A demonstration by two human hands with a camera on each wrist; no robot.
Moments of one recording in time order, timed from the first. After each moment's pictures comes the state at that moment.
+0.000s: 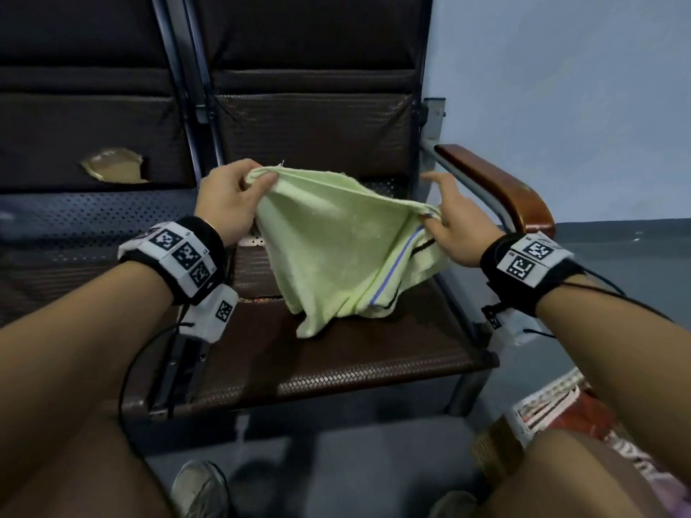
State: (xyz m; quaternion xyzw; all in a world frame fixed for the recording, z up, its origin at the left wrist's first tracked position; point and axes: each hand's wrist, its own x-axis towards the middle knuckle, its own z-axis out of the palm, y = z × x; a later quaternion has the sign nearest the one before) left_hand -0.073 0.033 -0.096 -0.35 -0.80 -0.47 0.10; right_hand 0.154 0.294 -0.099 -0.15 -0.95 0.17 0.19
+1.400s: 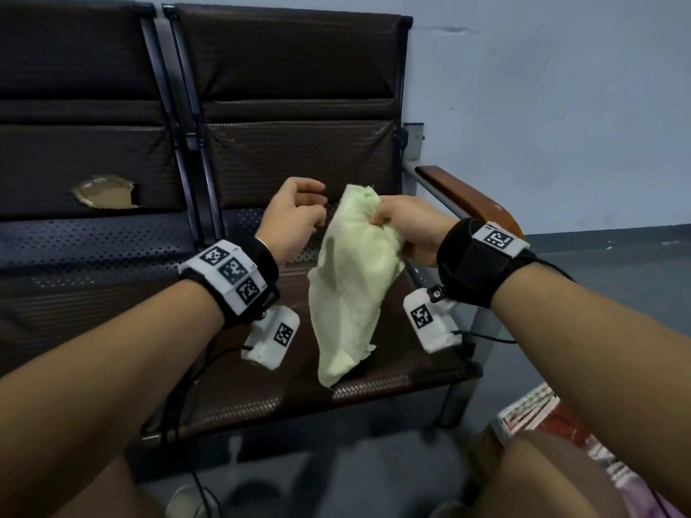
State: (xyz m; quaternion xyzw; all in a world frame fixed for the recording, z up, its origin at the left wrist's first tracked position) left_hand 0.007 0.088 -0.062 -0.30 -0.69 -0.64 -0.17; right_hand 0.124 0.232 -0.042 -0.27 -0.74 0.61 0.10
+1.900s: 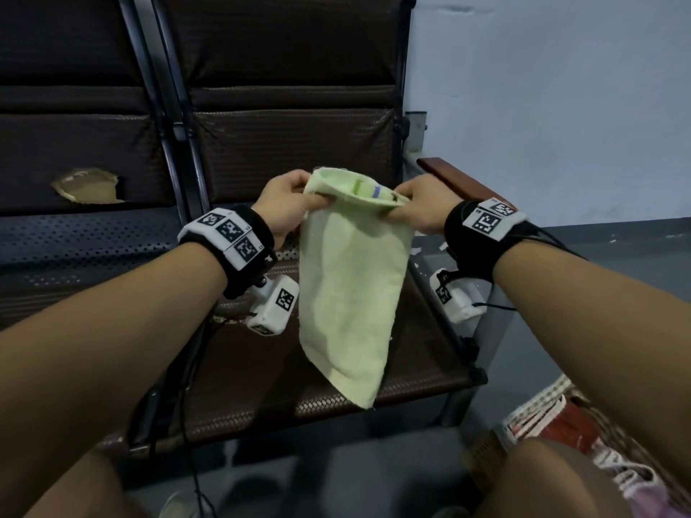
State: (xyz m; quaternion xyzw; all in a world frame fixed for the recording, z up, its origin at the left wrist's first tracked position) left_hand -0.049 0.126 -0.072 -0.30 -0.67 -0.64 -0.23; right_hand 0.101 0.299 -0.046 -0.26 -0.93 0.25 0.11
